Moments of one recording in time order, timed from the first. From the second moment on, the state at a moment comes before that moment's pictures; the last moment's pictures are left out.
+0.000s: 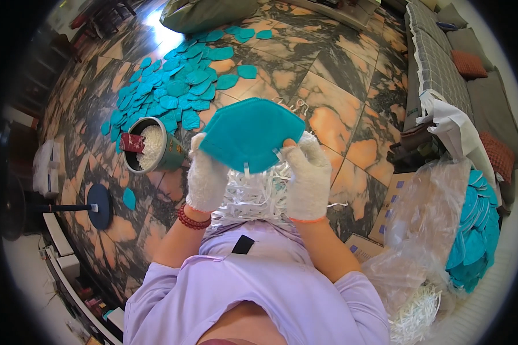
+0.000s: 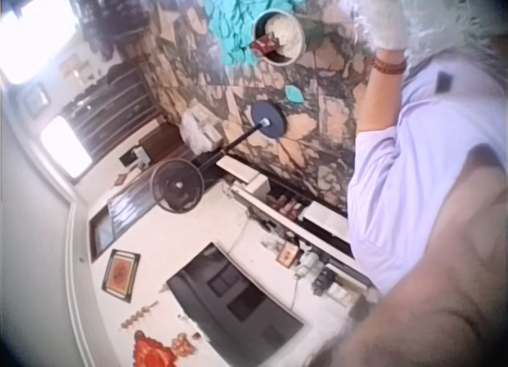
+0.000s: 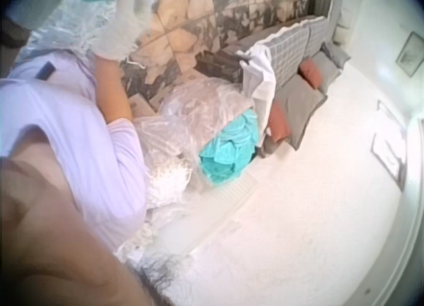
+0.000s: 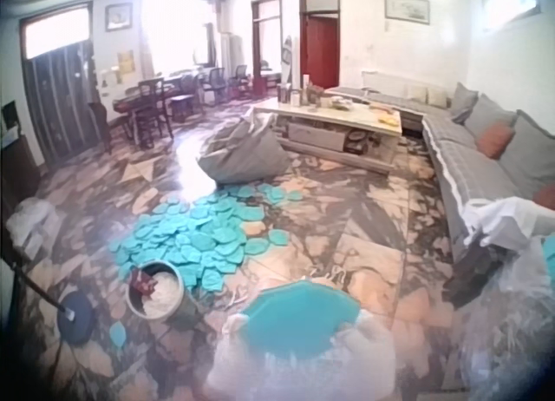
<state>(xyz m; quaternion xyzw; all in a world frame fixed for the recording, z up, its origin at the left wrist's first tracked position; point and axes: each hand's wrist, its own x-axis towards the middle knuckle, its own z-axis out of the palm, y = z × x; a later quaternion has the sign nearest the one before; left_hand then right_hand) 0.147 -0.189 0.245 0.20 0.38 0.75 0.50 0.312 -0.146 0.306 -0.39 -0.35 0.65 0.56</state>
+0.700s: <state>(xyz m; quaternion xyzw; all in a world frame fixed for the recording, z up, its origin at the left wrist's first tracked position) 0.147 -0.187 0.309 0.48 0.52 0.46 0.54 0.307 -0.127 0.311 -0.40 -0.43 0.59 0.55</state>
